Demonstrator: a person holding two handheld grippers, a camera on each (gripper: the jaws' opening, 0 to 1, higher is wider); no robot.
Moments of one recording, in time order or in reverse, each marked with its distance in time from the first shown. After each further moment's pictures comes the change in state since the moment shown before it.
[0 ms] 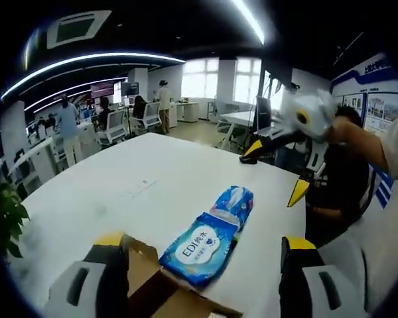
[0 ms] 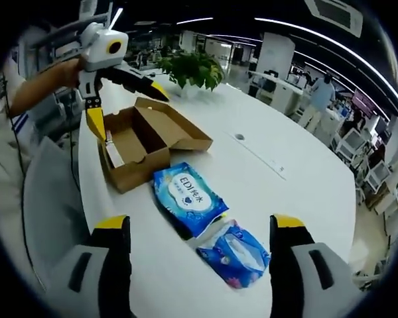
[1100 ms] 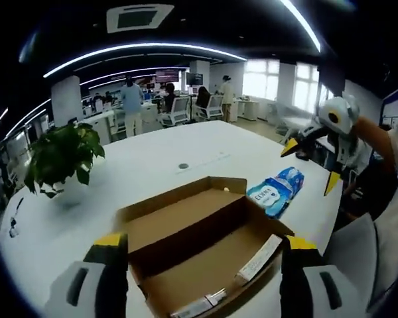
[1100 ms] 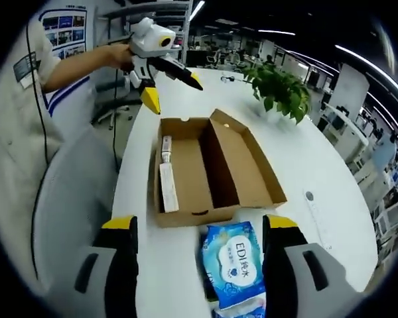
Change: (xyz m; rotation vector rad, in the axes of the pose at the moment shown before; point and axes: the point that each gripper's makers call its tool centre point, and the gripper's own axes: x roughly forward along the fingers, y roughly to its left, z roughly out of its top) left arm -0.161 0.093 -0.107 -0.205 0.023 0.355; right arm 0.083 0.112 0.084 -0.398 0.006 0.381
